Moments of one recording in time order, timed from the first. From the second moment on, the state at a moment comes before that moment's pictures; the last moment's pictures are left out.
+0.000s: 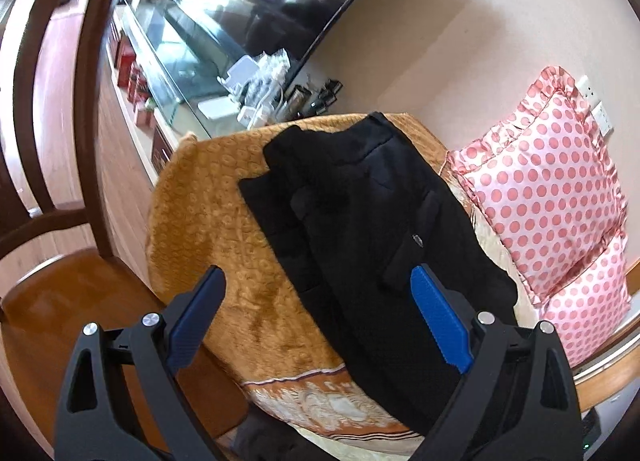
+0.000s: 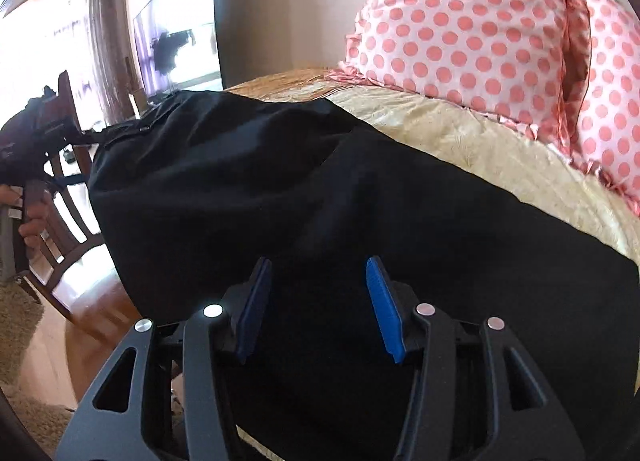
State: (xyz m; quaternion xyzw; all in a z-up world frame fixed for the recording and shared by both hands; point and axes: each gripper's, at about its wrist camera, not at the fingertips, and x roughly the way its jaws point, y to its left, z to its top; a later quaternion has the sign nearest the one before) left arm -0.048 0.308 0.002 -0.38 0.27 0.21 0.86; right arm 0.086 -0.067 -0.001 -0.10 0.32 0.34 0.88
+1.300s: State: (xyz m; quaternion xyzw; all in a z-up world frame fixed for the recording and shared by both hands) left arm -0.016 0.317 0.008 -0.46 0.27 0.21 0.82; right arm 0.075 -0.087 0.000 -0.06 0.29 0.37 0.88
